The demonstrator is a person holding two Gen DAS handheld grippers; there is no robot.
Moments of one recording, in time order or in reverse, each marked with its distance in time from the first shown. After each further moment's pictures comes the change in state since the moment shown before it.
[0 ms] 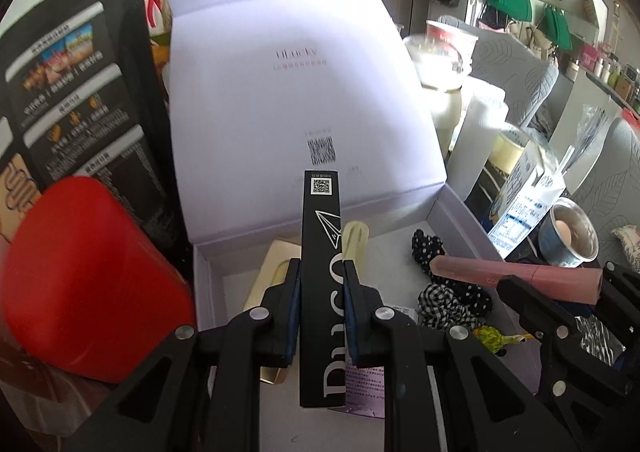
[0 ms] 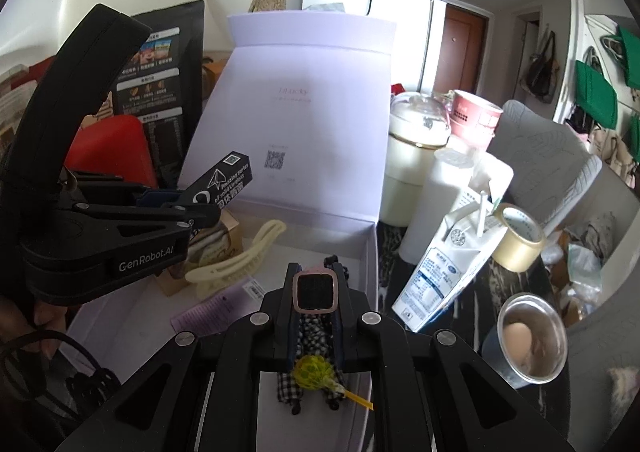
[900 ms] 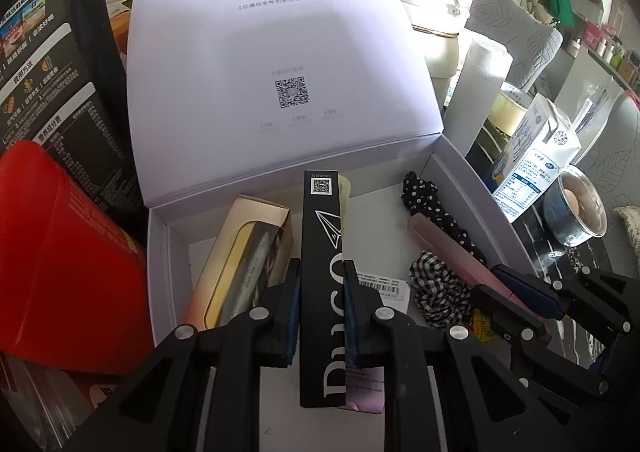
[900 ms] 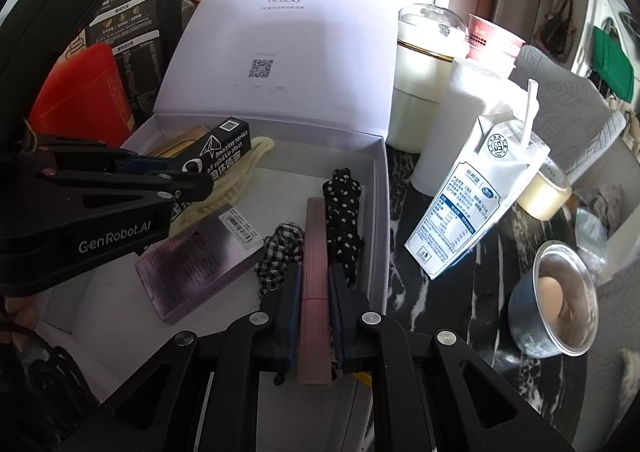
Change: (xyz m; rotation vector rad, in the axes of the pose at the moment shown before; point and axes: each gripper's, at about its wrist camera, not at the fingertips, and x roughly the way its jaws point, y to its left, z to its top) left arm 0.028 -0.013 -0.011 0.013 0.131 -0.022; right arm 0.042 -0.011 -0.027 0.012 0.215 0.028
